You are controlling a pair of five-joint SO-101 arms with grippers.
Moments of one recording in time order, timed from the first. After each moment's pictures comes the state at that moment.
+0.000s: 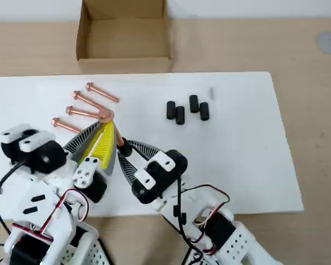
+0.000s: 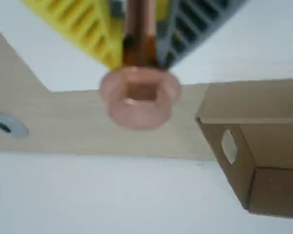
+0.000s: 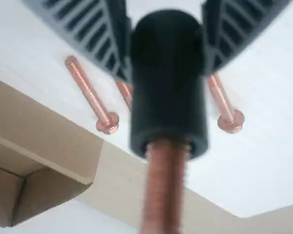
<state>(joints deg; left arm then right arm) 21.6 -103.1 62.8 50.2 5.6 -50.5 -103.5 96.9 20.5 -3.6</state>
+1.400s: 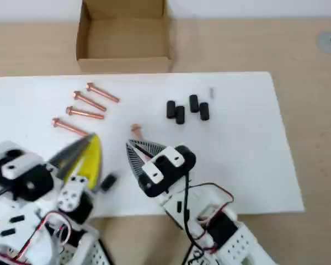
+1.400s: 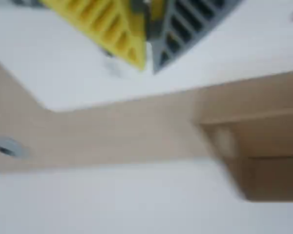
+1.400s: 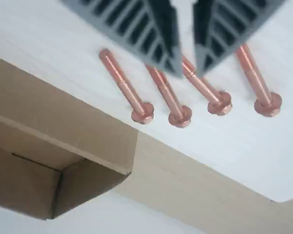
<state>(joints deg) 20.5 -103.0 49.5 63.4 0.5 -46.4 -103.6 96.8 19.8 -3.8</state>
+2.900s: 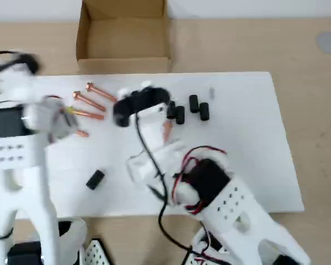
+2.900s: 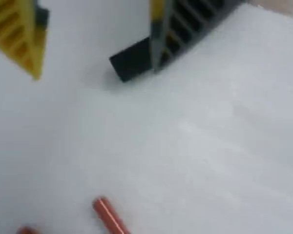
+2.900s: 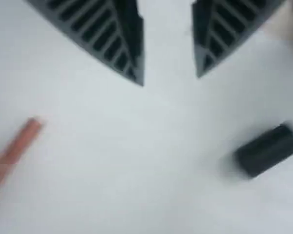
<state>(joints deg) -12.2 -30.2 4.7 100.0 16.1 -51.7 -43.7 29.5 80.5 -30.4</state>
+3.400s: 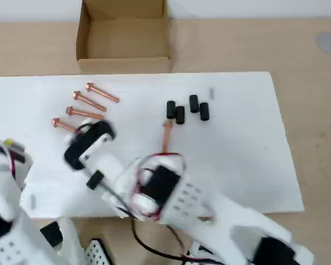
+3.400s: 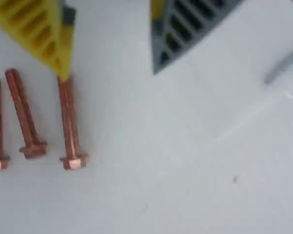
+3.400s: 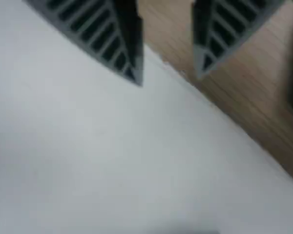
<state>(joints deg) -36.2 -61.5 20.3 96.0 20.3 -64.4 -28.3 29.4 80.5 -17.2</state>
